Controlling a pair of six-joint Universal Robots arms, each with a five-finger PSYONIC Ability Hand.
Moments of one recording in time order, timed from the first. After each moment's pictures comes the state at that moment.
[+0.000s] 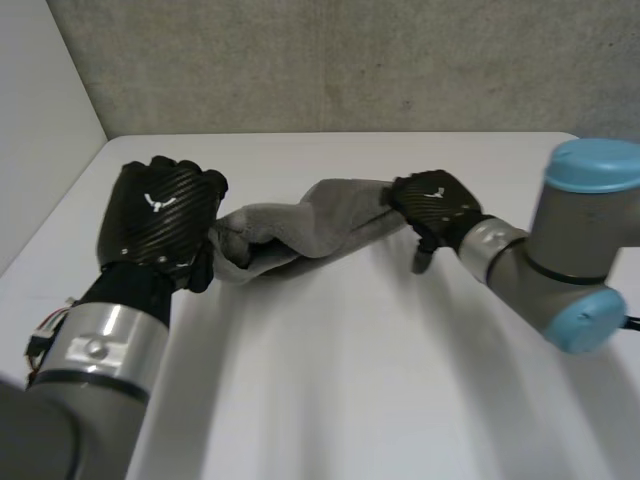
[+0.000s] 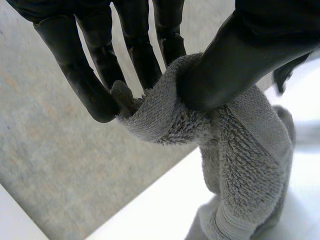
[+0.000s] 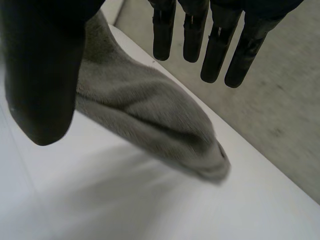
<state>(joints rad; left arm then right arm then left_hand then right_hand) 4.04 -1.52 -1.91 3.56 -1.83 3.49 1.98 -0.97 1.27 -0.07 1.26 2.75 1.43 1.48 1.54 1.51 1.48 0.35 0.37 0.38 0.35 0.13</state>
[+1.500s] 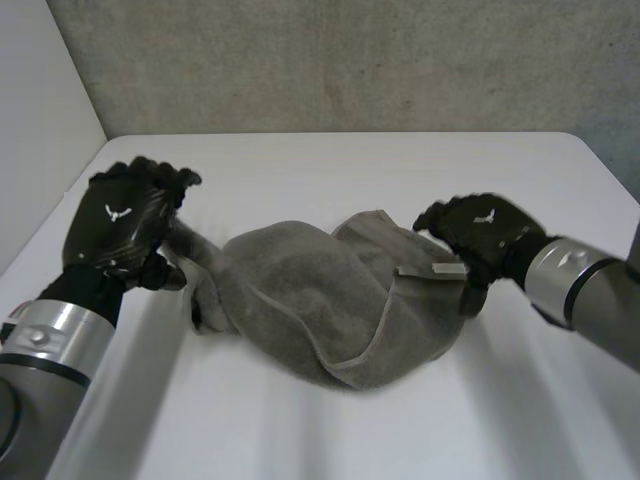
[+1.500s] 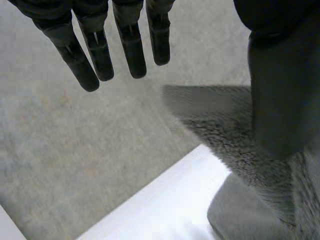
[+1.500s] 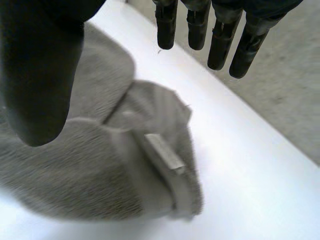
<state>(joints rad) 4.42 -1.45 -2.15 3.74 -1.38 3.37 1.88 -1.32 1.53 0.19 1.24 2.68 0.47 0.47 0.46 0.47 0.44 0.23 0.25 0.25 0.26 0.06</state>
